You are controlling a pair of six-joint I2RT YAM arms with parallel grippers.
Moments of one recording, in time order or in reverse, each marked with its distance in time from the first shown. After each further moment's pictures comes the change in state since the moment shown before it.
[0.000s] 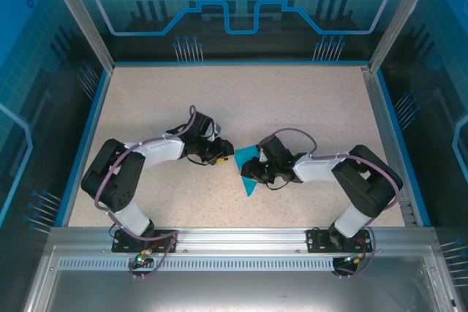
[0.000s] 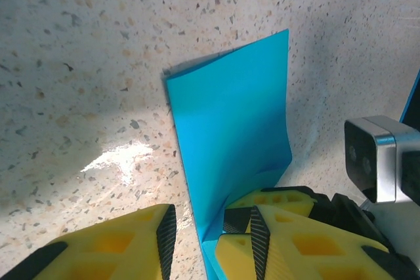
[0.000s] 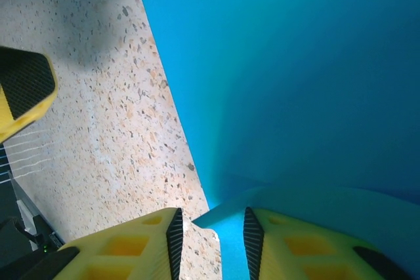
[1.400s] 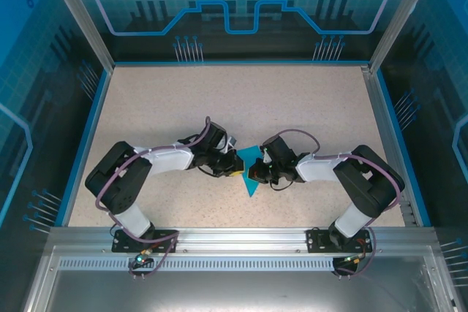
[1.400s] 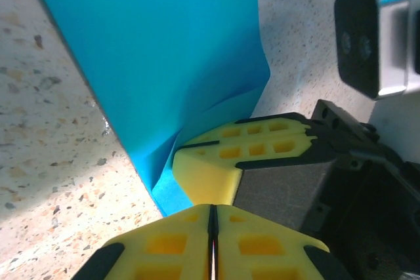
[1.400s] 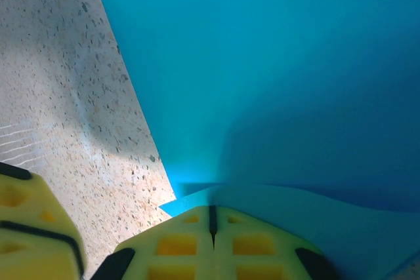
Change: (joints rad) left arm -0.155 0.011 -0.048 0.089 0.071 -0.070; right arm -0.033 -0.008 -0.016 -0.044 -0.017 -0.034
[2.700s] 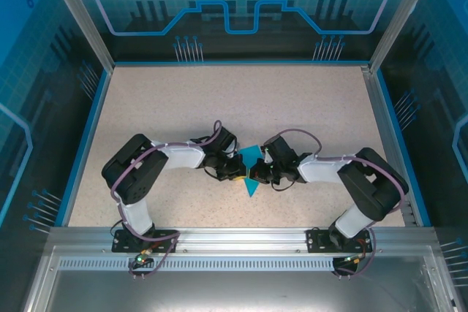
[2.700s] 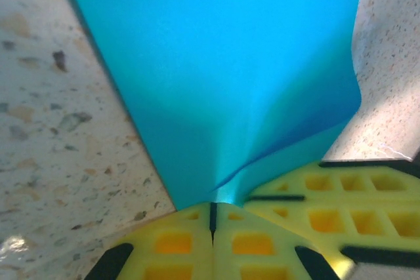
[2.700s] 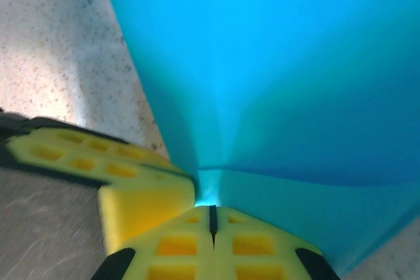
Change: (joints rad) left arm -0.052 0.131 0.077 -0.071 -0.099 0.011; right arm 0.000 -0.055 -0.010 -0.034 -0.001 -0.013
